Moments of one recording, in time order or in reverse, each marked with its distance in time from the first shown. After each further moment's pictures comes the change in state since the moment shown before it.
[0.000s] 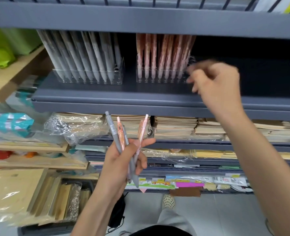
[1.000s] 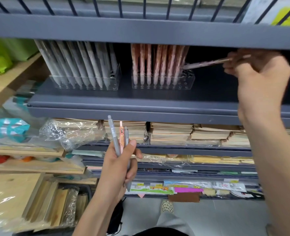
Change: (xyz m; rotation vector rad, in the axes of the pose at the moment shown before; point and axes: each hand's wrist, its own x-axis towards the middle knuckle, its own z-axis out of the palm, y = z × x) left_hand 0.015 -0.015 0.006 -0.047 0.154 -0.025; right_hand 0.020 0.005 -0.053 0.368 0.339 0.028
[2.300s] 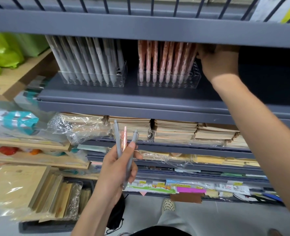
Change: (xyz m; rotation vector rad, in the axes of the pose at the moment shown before) left_hand -0.012 -0.007 -0.015 0.055 0.078 -0.128; right_hand 0.048 0.037 0.074 -0.569 -0.255 -0.073
